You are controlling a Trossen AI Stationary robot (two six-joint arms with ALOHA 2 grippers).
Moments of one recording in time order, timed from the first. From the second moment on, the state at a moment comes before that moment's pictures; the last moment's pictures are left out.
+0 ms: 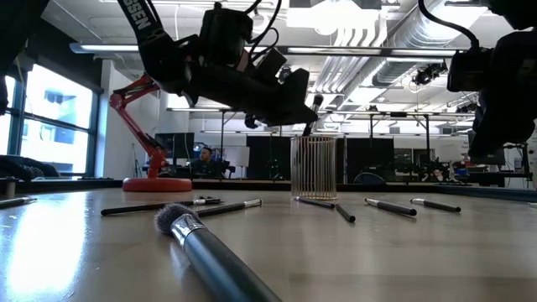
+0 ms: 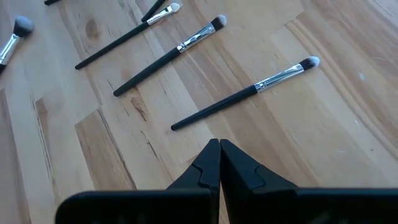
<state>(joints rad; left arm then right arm) 0.10 1.91 0.95 0.83 -0.35 -0.09 0.35 0.82 0.38 -0.51 0.23 0.92</state>
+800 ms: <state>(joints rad) 0.10 1.91 0.95 0.79 -0.37 -0.08 0.35 0.82 0.38 -0.50 0.31 1.06</state>
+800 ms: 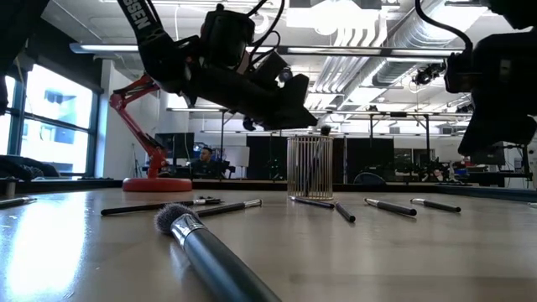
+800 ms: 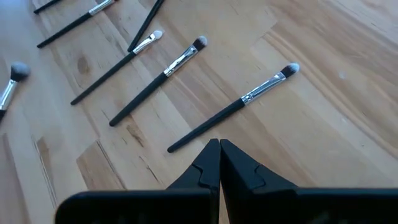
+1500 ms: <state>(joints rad) 0.00 1.74 1.22 0.23 -0.38 0.03 0.35 0.82 0.38 -0.50 0.39 1.04</state>
